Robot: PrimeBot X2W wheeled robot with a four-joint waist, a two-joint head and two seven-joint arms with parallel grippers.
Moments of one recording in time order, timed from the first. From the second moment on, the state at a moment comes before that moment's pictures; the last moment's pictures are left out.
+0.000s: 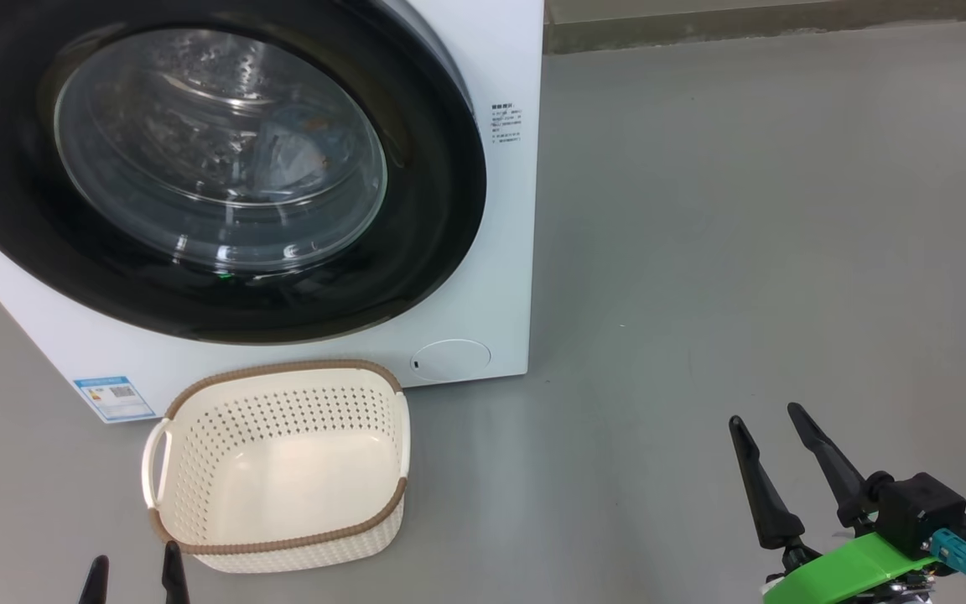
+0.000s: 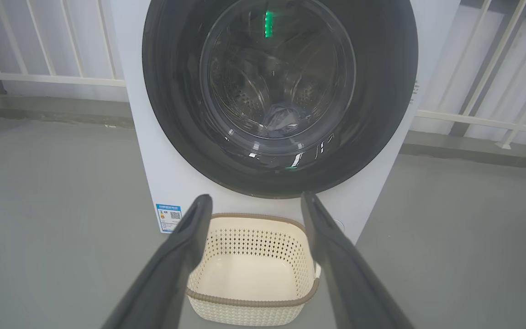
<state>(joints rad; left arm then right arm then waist) 0.25 0.04 0.08 -0.03 -0.24 0.02 -0.26 -0.04 -0.15 0.08 0.15 0.28 0.14 -0.26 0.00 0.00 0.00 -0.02</state>
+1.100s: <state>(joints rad) 0.27 0.02 0.06 0.01 -0.31 0.03 -0.24 0.00 -0.12 0.06 0.22 0.34 0.14 -0.24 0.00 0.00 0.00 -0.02</state>
